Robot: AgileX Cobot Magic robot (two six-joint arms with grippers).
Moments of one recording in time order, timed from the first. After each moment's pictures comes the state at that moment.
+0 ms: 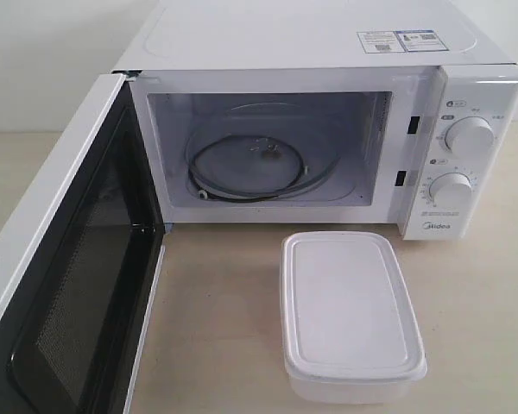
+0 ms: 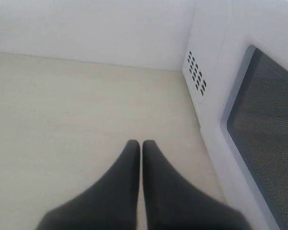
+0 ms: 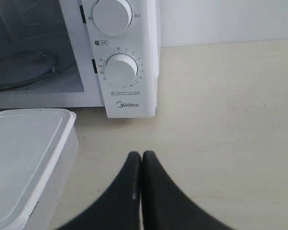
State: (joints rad) left arm -0.01 0.00 0.00 -0.14 0.29 0.02; right arm -0.03 0.01 0.00 0.06 0.35 0.04
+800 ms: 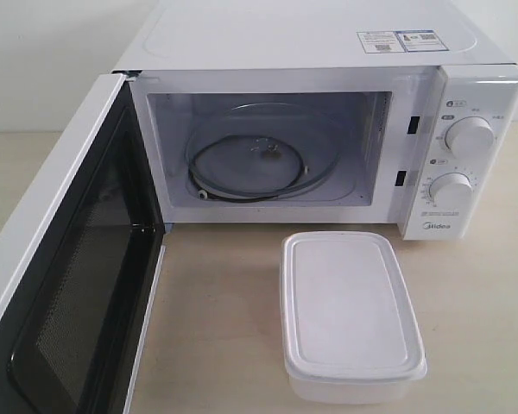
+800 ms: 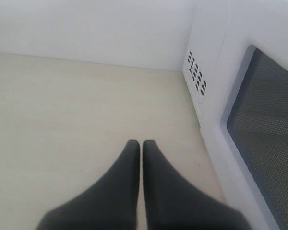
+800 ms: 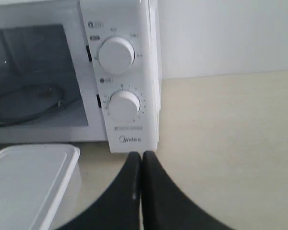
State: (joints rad) left arm -0.01 0.00 0.00 -0.14 0.29 0.02; right arm -0.03 0.01 0.00 0.07 0.22 0.04
